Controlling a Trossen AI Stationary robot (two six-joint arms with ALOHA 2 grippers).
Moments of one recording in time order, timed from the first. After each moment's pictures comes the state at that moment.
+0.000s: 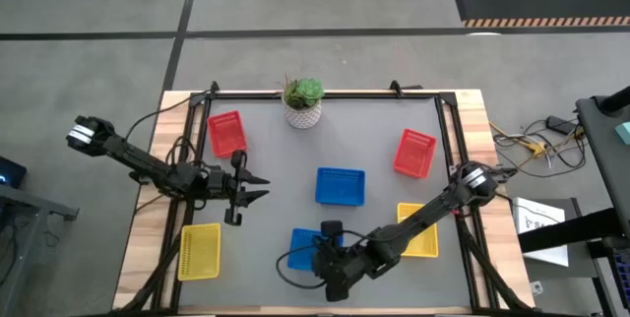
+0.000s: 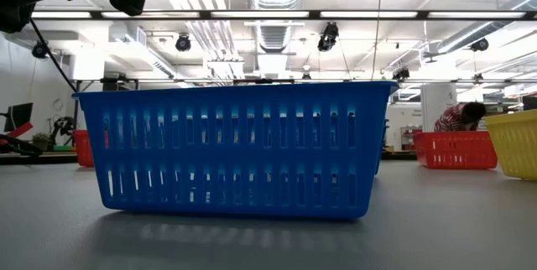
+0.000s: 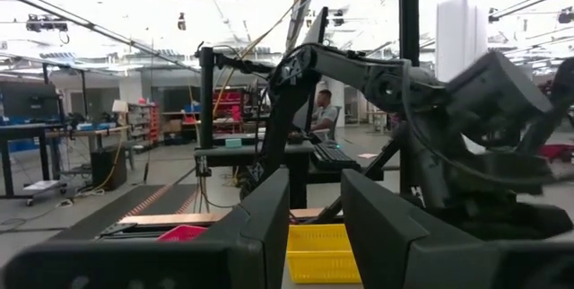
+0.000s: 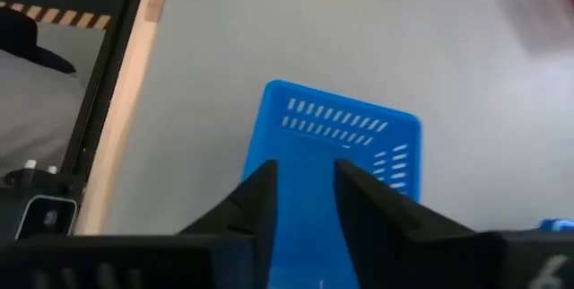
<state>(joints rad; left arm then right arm) -0.38 0.95 0.24 1.06 -0.32 0.11 0.56 2.07 1.74 -0.61 0.37 0.31</state>
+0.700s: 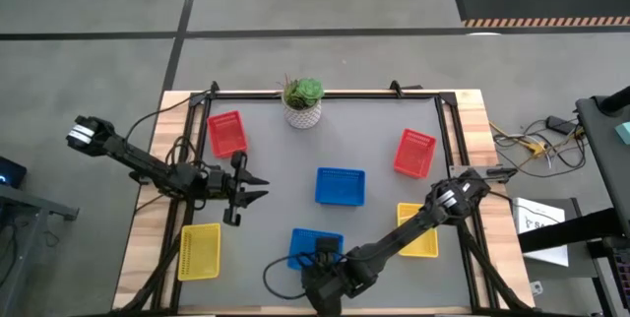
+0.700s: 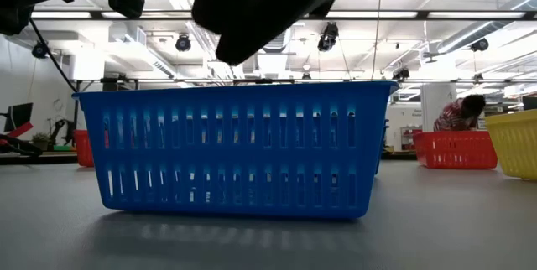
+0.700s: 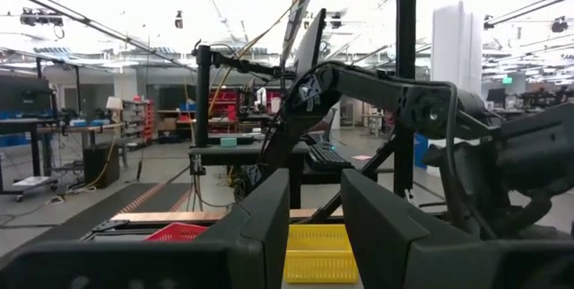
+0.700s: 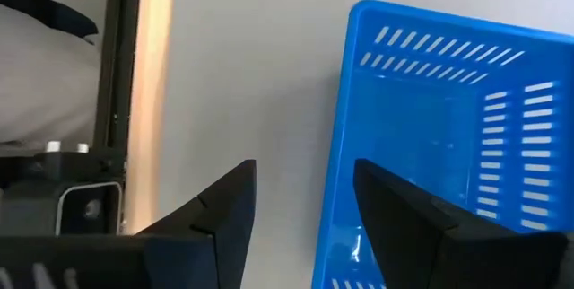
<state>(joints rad) -0.38 0.95 0.22 1.07 -0.31 0.08 0.56 2.32 2.06 -0.87 0.23 0.48</state>
